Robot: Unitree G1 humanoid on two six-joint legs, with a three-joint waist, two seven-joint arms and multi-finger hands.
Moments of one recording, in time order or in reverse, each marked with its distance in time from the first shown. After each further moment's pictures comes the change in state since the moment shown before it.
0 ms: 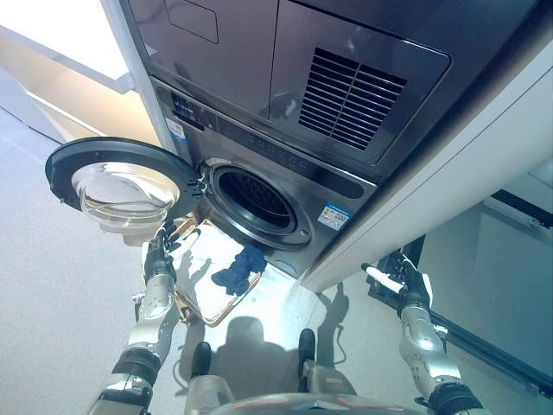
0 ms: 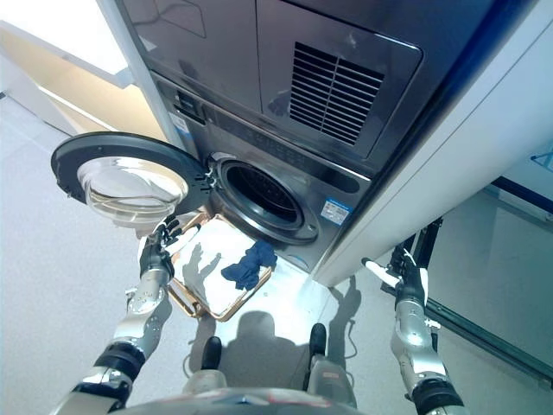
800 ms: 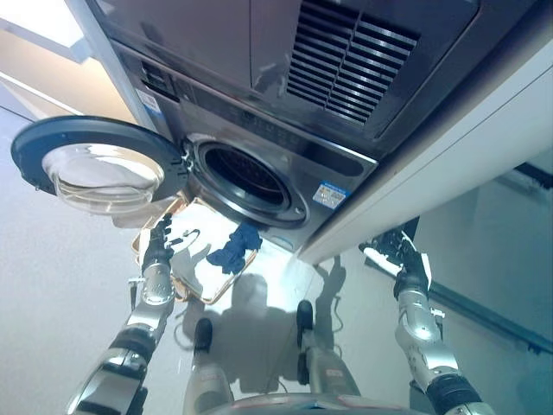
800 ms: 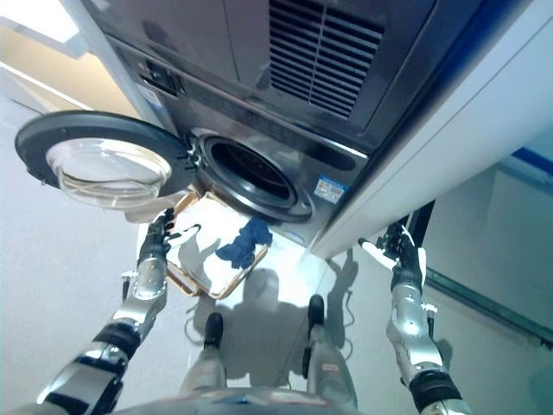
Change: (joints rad) left arm -0.179 0.069 -0.118 0.186 0.241 0.031 0.088; right arm -0.039 -0.007 0.021 -0.119 -0.009 -0.094 -0.026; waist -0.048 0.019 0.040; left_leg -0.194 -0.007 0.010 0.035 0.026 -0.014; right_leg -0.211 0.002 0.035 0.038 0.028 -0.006
